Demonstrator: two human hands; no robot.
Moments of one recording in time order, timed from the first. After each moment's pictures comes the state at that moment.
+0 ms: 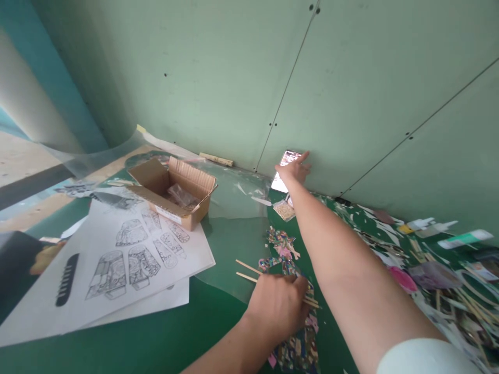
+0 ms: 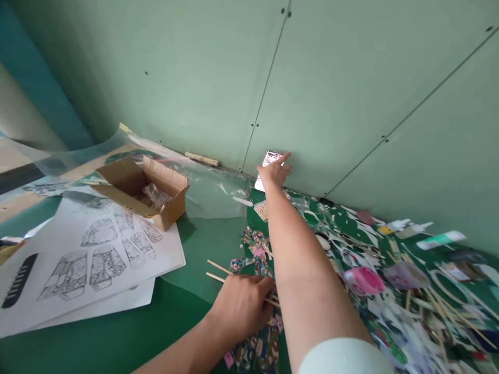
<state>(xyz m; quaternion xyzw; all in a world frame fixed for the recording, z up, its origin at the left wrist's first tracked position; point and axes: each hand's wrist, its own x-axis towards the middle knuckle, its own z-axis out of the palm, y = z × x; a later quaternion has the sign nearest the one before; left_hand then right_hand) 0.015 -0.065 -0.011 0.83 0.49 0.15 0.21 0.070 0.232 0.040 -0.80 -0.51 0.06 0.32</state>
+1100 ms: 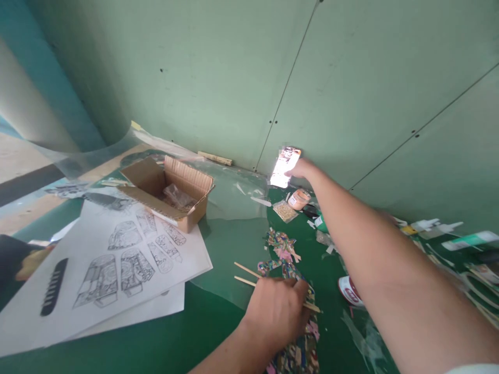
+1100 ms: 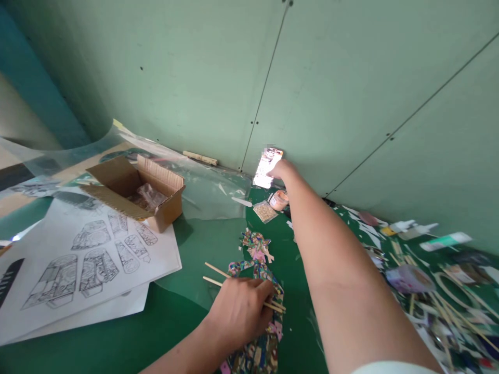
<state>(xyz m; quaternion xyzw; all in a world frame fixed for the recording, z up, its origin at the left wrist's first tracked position) 0.018 -0.061 -0.014 0.83 0.49 0.14 0.21 0.124 0.282 0.049 -0.70 -0.71 0.06 0.09</state>
